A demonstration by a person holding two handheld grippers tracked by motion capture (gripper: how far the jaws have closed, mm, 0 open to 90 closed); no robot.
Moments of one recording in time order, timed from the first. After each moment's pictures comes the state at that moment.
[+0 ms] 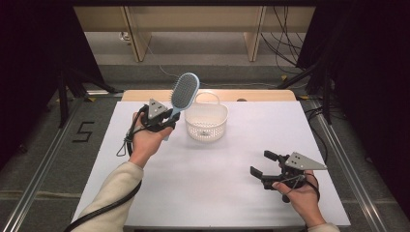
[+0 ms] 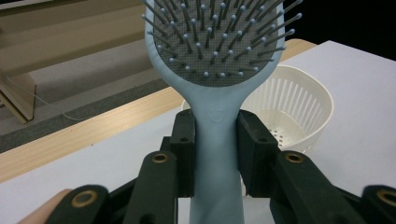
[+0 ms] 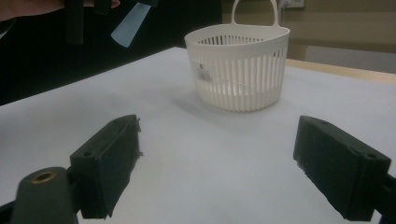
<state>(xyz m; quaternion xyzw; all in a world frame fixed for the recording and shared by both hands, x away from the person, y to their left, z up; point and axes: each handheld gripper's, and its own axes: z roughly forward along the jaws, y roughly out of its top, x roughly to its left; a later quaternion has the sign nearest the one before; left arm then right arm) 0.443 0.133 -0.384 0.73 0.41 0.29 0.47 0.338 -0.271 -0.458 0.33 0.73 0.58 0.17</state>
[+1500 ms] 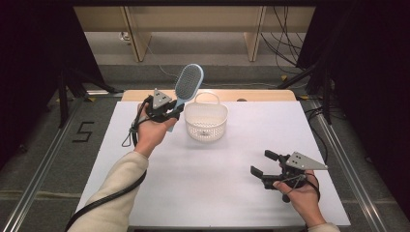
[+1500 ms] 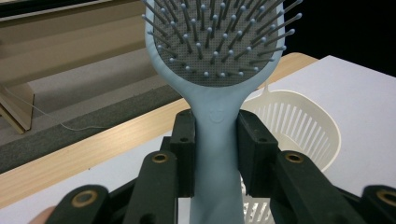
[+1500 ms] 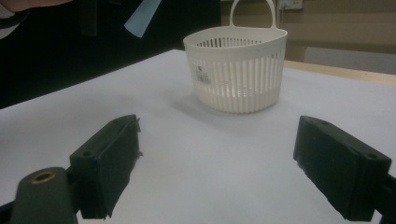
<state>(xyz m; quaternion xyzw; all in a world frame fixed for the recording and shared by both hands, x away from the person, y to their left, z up) 0.464 0.122 -0.371 0.72 0.40 0.29 0.48 0.338 -0.272 -0.458 0.33 0.72 0.58 0.17</state>
